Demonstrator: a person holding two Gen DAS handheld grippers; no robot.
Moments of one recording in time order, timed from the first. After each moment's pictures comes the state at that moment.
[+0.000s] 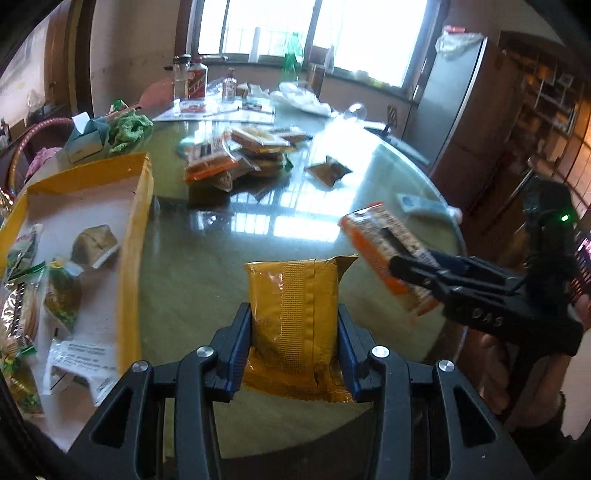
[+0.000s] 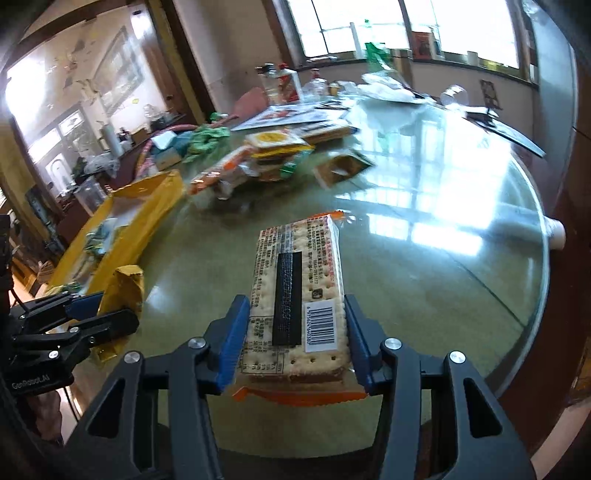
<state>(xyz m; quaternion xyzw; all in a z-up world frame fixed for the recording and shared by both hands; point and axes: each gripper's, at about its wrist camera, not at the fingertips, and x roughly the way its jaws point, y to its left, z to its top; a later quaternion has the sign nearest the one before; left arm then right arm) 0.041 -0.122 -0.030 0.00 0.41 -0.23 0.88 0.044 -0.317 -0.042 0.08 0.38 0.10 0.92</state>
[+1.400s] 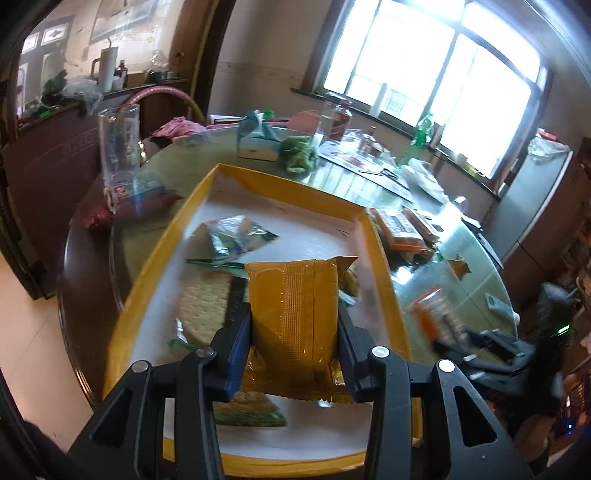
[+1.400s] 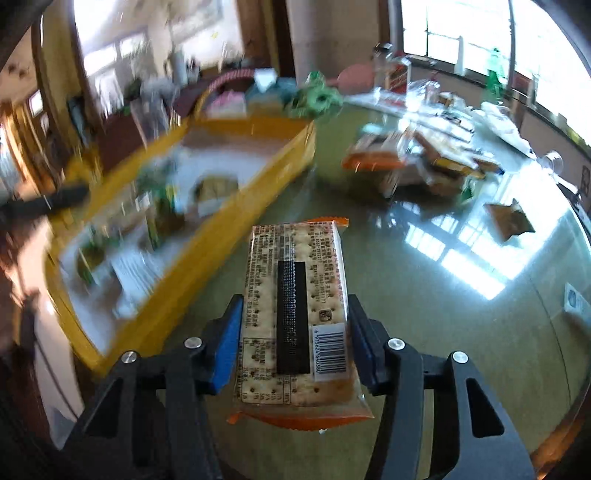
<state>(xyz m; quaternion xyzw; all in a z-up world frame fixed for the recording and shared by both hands) 0.045 0.076 -0.010 -0.13 0.37 -0.06 0.92 0.078 -0.168 -0.044 -0.04 0.40 0.19 0.89</state>
